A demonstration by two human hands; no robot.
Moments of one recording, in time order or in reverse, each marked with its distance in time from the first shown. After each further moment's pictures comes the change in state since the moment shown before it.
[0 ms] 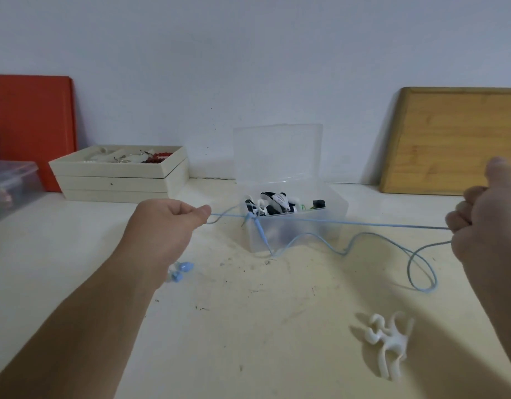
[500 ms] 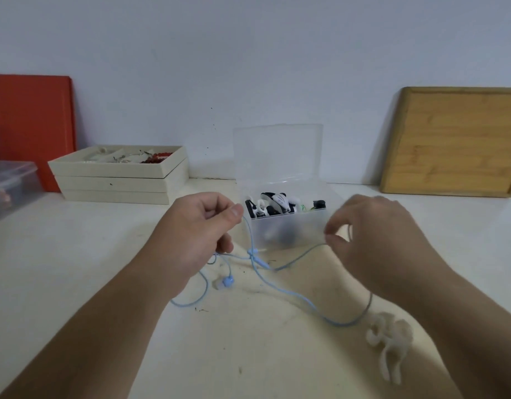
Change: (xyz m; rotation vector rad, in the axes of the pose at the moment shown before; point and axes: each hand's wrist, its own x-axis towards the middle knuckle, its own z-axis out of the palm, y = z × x) left_hand -0.006 0.000 0.019 -0.146 -0.245 0.262; right_hand -0.075 0.030 0.023 -1.461 -0.802 -0.880
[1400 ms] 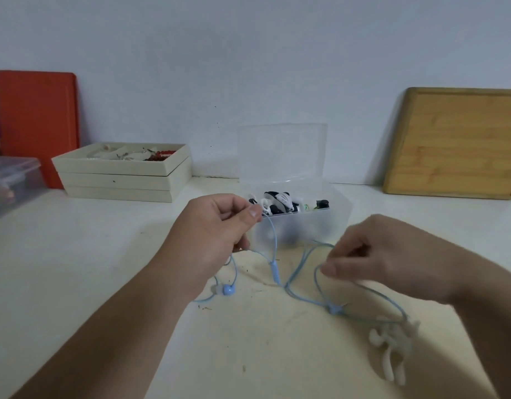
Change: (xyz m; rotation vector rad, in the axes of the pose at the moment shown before) left_hand -0.003 -0.001 0.013 -0.097 -0.031 0.049; right_hand -0.003 0.017 -0.019 0.298 -0.441 -0.129
